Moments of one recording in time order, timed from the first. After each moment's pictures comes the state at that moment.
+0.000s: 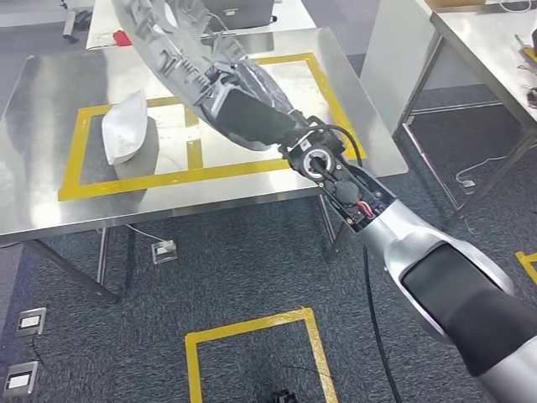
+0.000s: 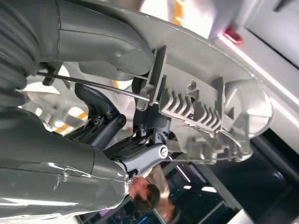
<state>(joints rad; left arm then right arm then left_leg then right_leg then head) -0.15 0.11 -0.93 -0.22 1.34 0.23 -0.22 -0.99 0.02 0.75 -1.02 0.01 -0.16 -0.38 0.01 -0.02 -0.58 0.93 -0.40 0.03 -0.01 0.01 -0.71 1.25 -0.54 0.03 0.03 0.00</state>
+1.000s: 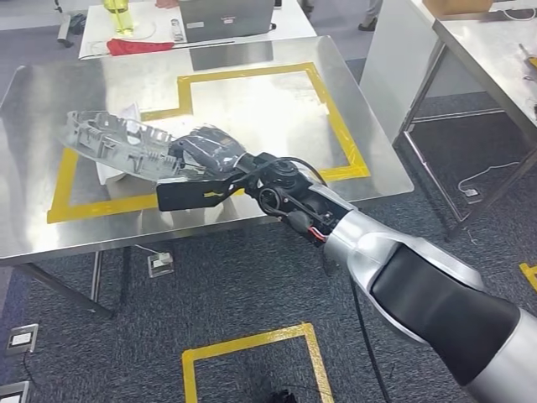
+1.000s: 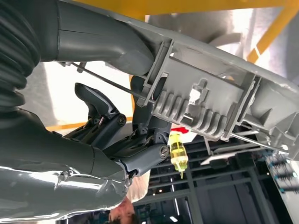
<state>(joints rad) -0.13 0.11 -0.93 -0.22 1.34 0.23 -0.23 -1.03 0.14 0.99 -0.76 0.29 -0.13 -0.35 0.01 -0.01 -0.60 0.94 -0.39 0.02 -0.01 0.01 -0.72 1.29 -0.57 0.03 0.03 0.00</state>
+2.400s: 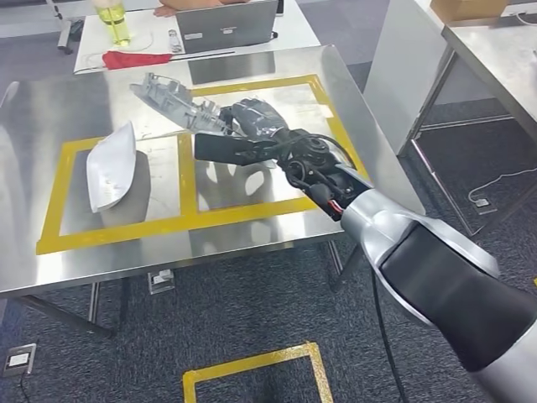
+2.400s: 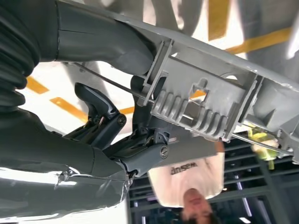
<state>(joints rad) -0.11 0.11 -0.93 -0.22 1.36 0.23 -0.24 -1.13 0.12 0.93 -0.55 0.26 -0.19 -0.27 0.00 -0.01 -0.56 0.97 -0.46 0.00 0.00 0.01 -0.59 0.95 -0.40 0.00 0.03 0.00</state>
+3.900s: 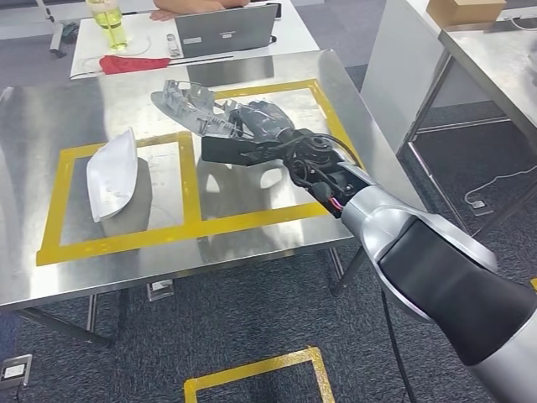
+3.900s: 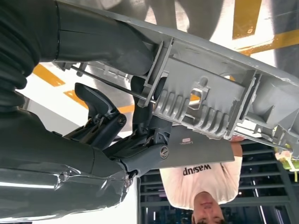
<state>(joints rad) -0.11 0.12 -0.93 -0.22 1.36 0.23 -0.23 -1.14 0.10 0.93 -0.48 0.33 -0.18 -0.25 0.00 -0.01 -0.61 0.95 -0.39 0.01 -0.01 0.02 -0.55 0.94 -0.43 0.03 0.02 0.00</state>
